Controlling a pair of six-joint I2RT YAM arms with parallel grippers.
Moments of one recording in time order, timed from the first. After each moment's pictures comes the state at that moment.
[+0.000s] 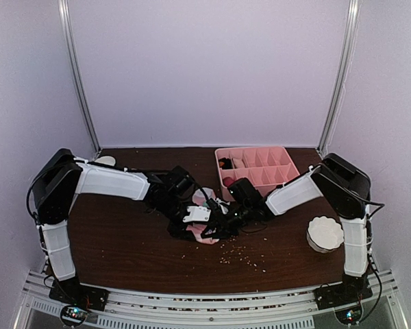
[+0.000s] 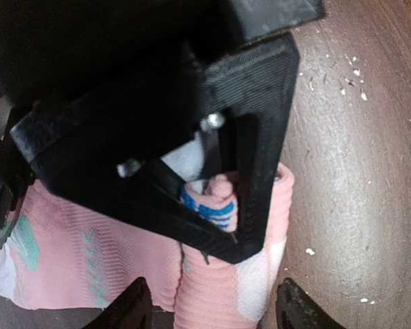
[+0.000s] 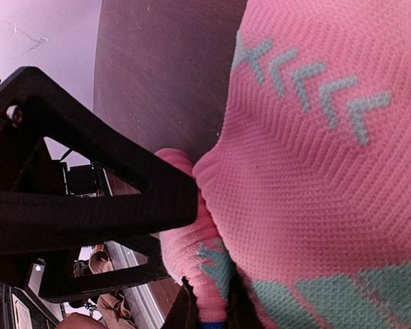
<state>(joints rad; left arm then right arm) -0.85 1.93 1.24 -0.47 0.32 0.91 0.79 2.09 1.11 0.15 -0.77 0.78</state>
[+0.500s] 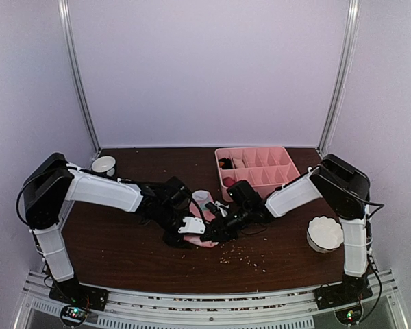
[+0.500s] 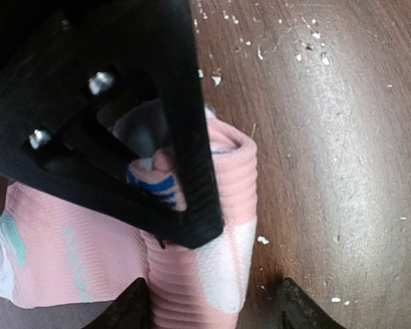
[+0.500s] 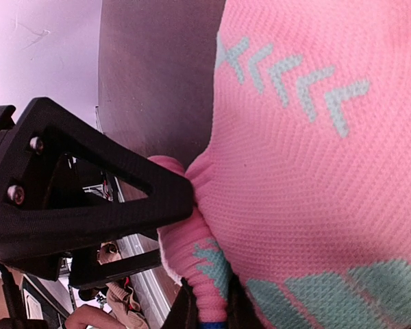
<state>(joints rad) -0.90 1.85 1.09 -0.37 0.24 0.90 0.80 2.09 1.09 0.18 -0.80 0.82</state>
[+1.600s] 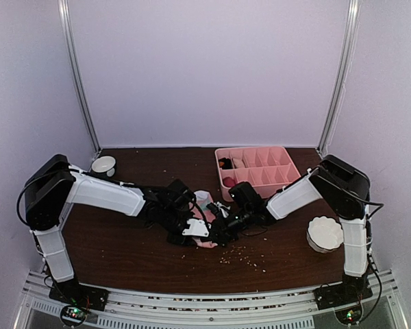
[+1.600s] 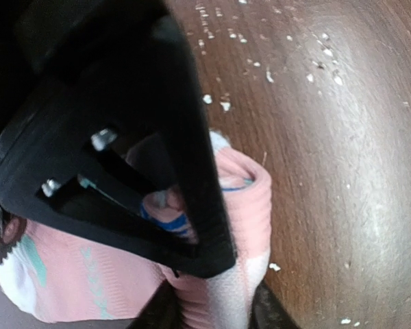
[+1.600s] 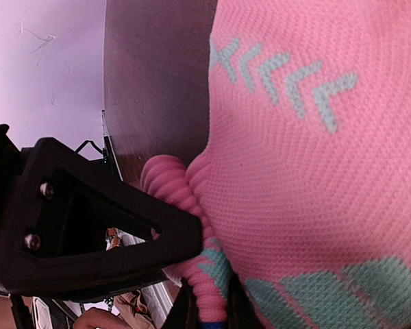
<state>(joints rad) -0.94 1.85 1.07 -0.29 0.18 0.91 0.80 2.09 1.05 0.26 -0.82 0.87</state>
